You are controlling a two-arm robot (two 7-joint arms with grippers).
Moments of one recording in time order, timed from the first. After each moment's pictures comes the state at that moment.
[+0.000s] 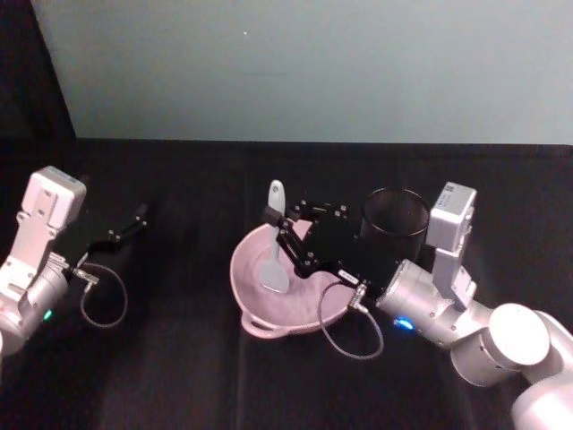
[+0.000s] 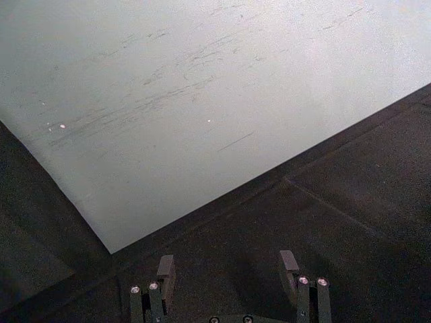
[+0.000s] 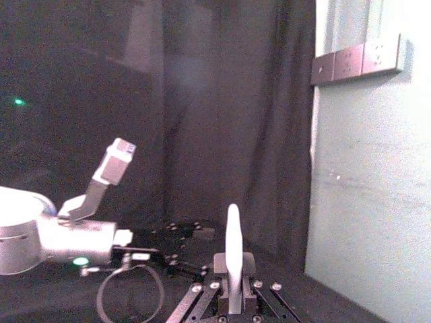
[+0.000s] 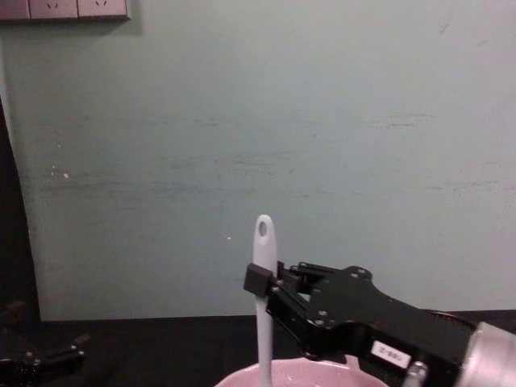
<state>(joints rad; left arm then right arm) -0.20 0.60 0.45 -1.41 -0.25 -0.12 0.03 0.31 0.26 -0.47 -1.25 0.44 -0.44 0.72</state>
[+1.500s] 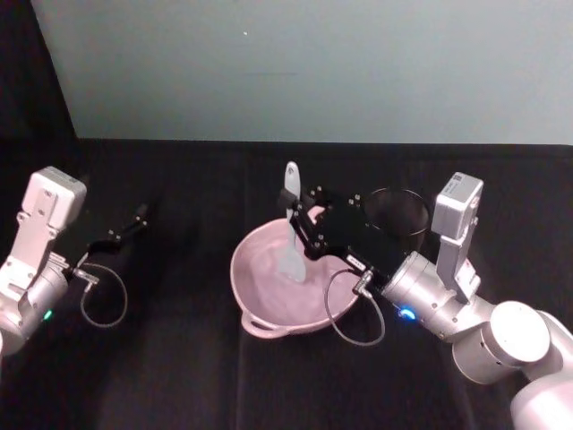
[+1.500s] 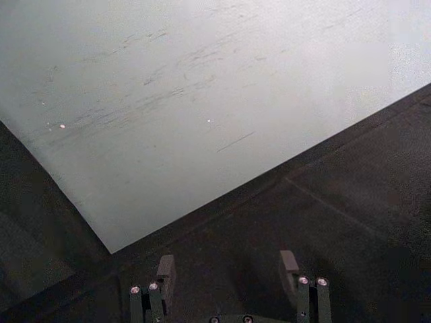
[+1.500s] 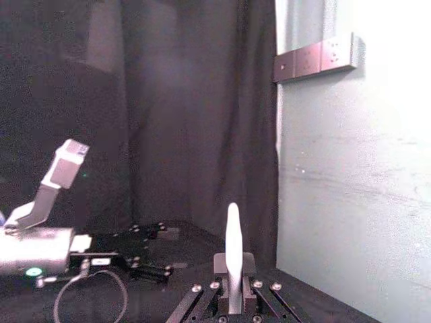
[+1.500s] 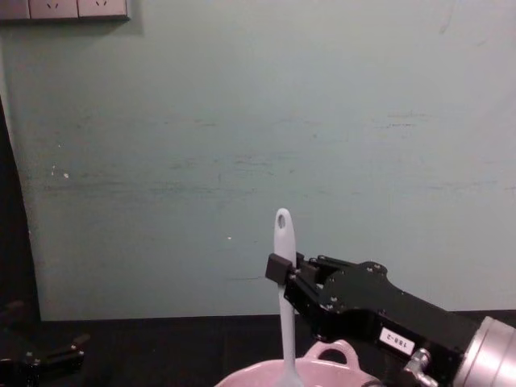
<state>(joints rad) -0.20 0.60 0.45 -1.41 -0.25 -0.12 0.03 0.31 0.24 -0.43 -1.23 0.42 -0.43 0.66</state>
